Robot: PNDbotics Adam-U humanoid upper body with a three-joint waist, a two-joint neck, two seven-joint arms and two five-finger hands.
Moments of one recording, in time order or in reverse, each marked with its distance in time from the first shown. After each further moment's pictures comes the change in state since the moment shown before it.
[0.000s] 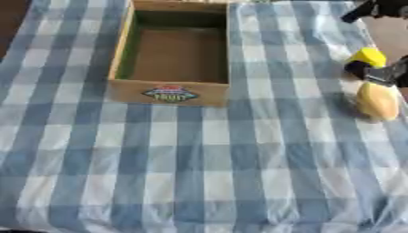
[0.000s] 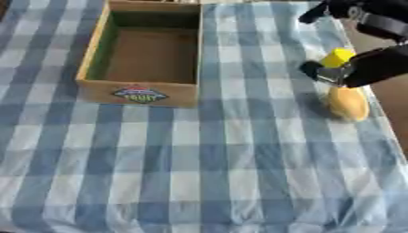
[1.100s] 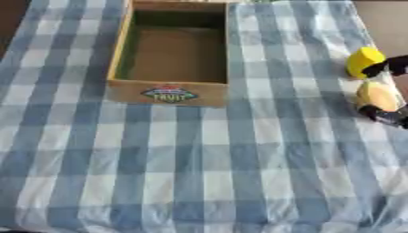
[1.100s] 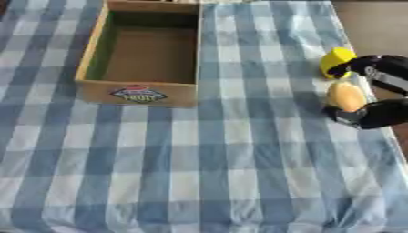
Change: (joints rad) left arm 0.008 0.000 0.000 0.000 0.000 0.003 -0.002; right arm 0.171 0.132 -0.055 0.127 0.146 0.036 0.025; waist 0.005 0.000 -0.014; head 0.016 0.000
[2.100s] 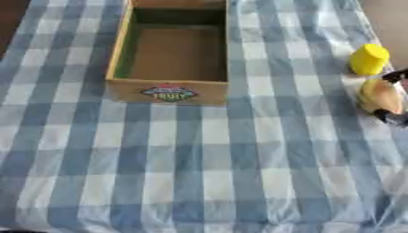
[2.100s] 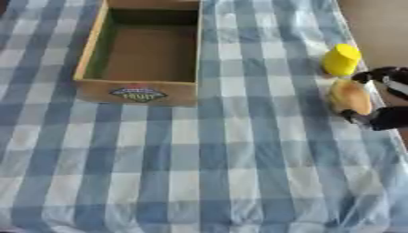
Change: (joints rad) left arm -0.001 -0.002 -0.007 0.000 0.007 0.001 -0.007; right arm -0.055 0.065 0.019 0.202 0.077 -0.005 0.012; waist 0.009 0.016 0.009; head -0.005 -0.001
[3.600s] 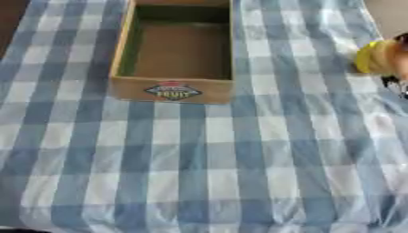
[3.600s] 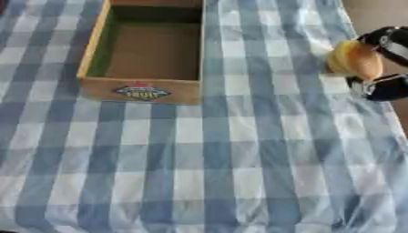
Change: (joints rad) left arm -0.002 -0.016 -0.006 0.000 0.003 0.003 -0.015; right arm -0.098 -0.009 -0.077 -0.241 -0.081 0.087 -0.041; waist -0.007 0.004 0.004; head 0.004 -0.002
